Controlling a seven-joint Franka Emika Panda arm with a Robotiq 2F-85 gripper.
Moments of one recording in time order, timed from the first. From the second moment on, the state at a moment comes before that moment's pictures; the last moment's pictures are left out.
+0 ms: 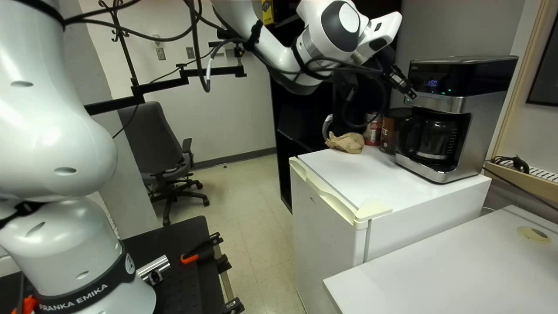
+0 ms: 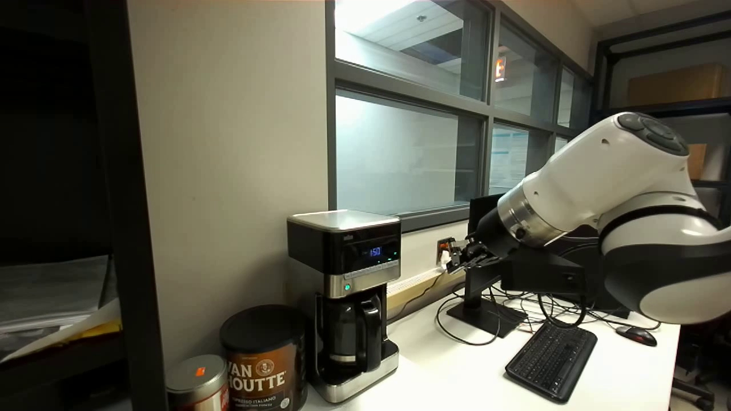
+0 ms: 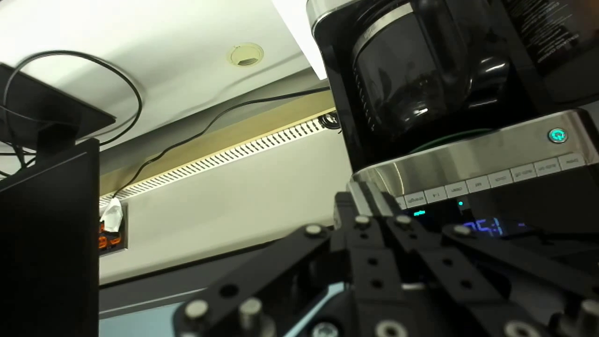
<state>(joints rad) -2.21 -0.35 2.18 -2.06 -0.49 3.09 1.12</state>
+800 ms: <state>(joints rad) -2.36 -0.72 2.29 -1.72 0.04 3.11 0.77</state>
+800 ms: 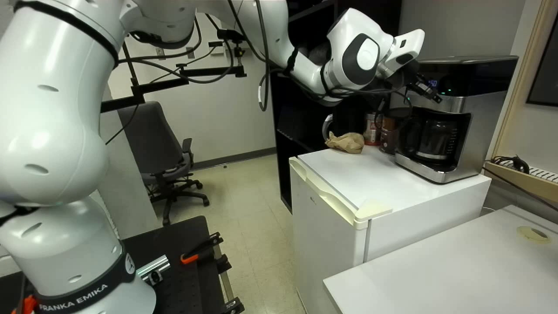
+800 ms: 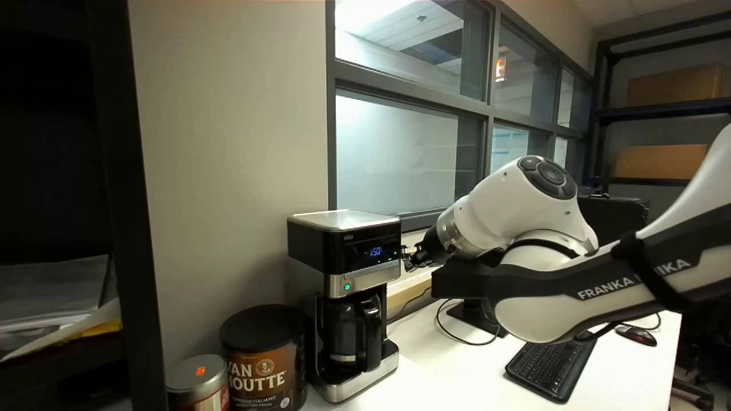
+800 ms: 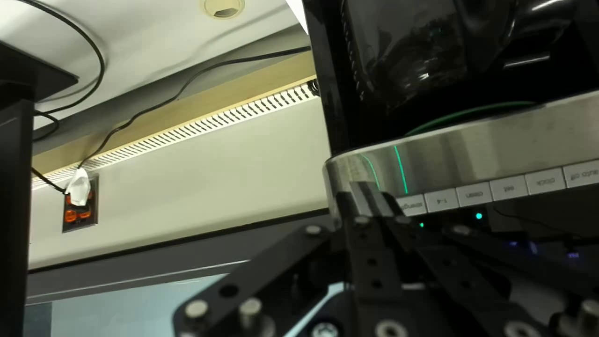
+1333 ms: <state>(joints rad) -2.38 -0.87 2.28 -1.58 0.25 3.10 0.64</state>
